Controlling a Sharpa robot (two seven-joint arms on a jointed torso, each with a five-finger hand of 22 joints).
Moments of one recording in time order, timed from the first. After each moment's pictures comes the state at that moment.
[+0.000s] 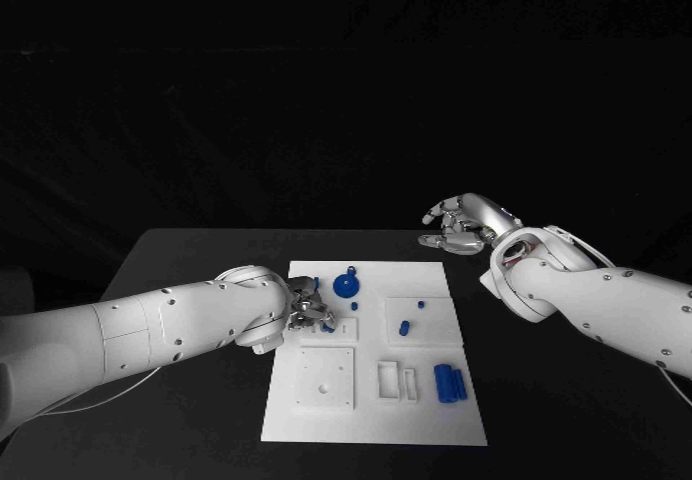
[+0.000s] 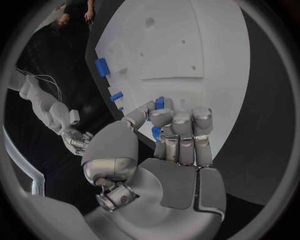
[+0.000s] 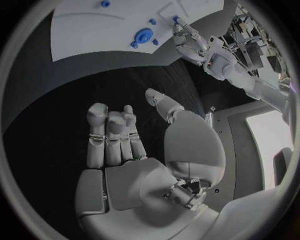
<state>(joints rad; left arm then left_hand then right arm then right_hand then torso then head) 1.30 -0.60 -0.24 1.26 -0.96 -0.06 -0.40 0.86 0.00 0.66 -0.22 0.24 1.09 0.08 0.32 0.65 1.44 -0.08 0.88 0.97 1.22 -0.16 1.31 0.80 0.06 1.07 -0.18 1.11 1.31 1.26 -0.73 0.00 1.35 -1.26 -0.51 -0.10 1.02 -0.25 0.58 -0.16 0.29 0.87 0.14 0.29 0.41 1.03 0.03 1.11 1.13 1.24 -0.07 1.22 0.93 0.19 1.20 -0.05 0.99 1.31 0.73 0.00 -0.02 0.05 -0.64</state>
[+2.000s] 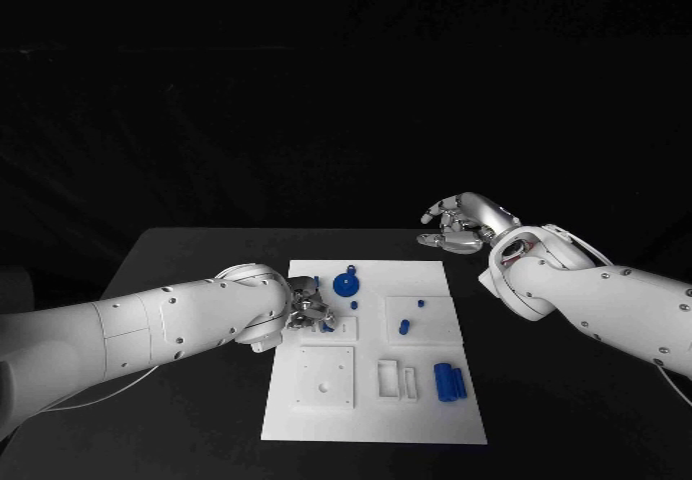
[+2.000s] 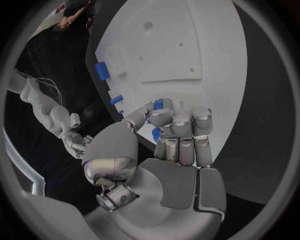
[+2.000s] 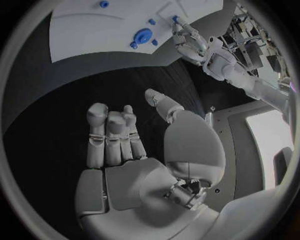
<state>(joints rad) 1.30 -0.59 -0.24 1.25 -0.97 -0.02 -0.40 0.84 0.01 0.65 -0.22 0.20 1.10 0.08 0.32 0.78 1.45 -0.10 0.89 0.95 1.23 -0.15 1.34 0.78 0.07 1.06 -0.18 1.13 1.31 1.26 -0.73 0.00 1.34 -1.26 -0.51 -0.10 1.03 -0.24 0.58 -0.16 0.31 0.87 0.14 0.29 0.41 1.03 0.03 1.12 1.12 1.24 -0.08 1.22 0.93 0.19 1.20 -0.05 0.99 1.31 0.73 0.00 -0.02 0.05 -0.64</state>
